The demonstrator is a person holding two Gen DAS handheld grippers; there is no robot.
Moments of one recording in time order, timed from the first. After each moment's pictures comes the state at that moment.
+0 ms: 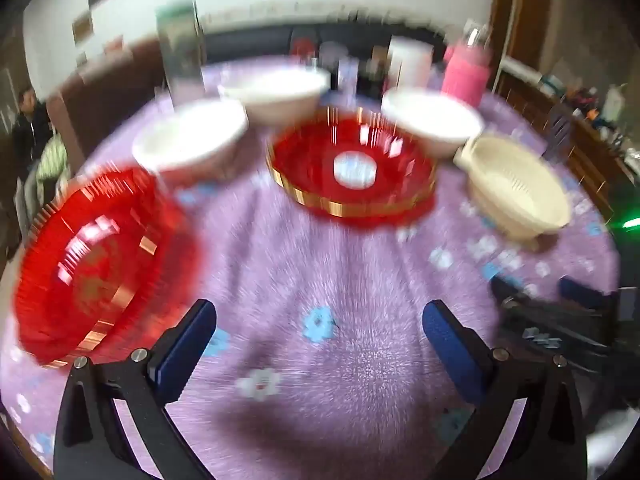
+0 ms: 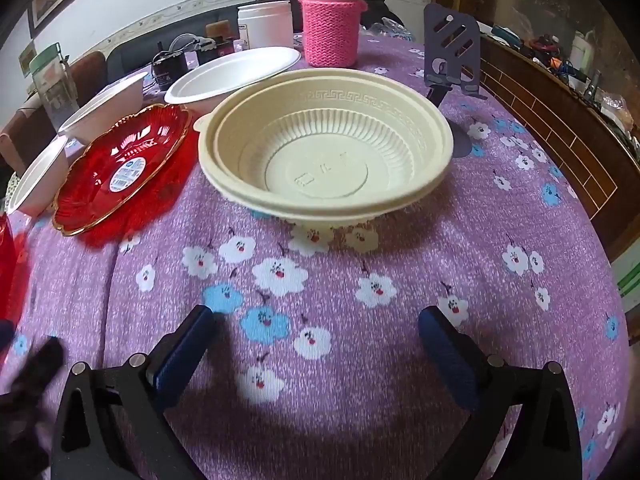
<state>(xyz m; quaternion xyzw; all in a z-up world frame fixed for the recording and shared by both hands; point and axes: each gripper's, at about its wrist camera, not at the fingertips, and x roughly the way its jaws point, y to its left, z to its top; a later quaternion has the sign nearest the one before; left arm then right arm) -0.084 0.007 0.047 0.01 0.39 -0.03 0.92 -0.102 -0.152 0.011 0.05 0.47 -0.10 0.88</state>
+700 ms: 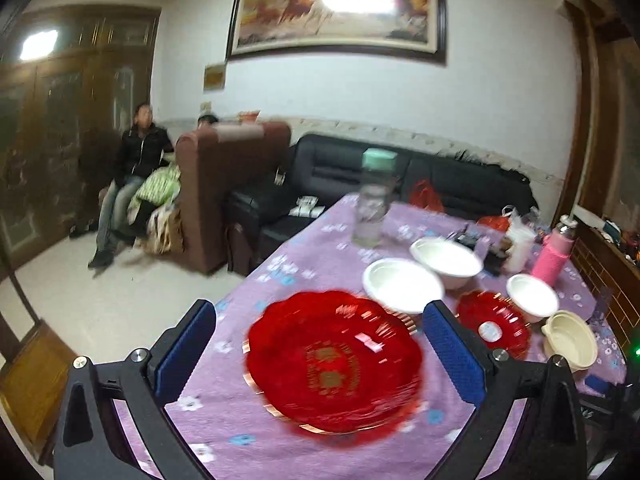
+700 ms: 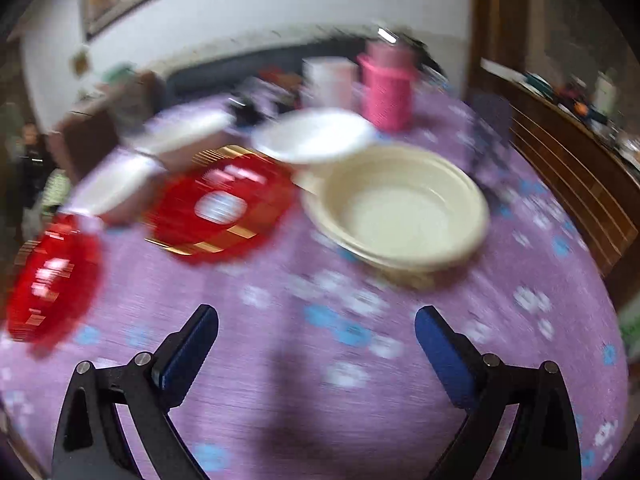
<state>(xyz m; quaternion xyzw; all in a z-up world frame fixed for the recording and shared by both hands) -0.141 0.212 0.162 -0.07 0.25 0.13 0.96 -0.125 -0.096 0.073 0.04 0.38 0.02 0.92</state>
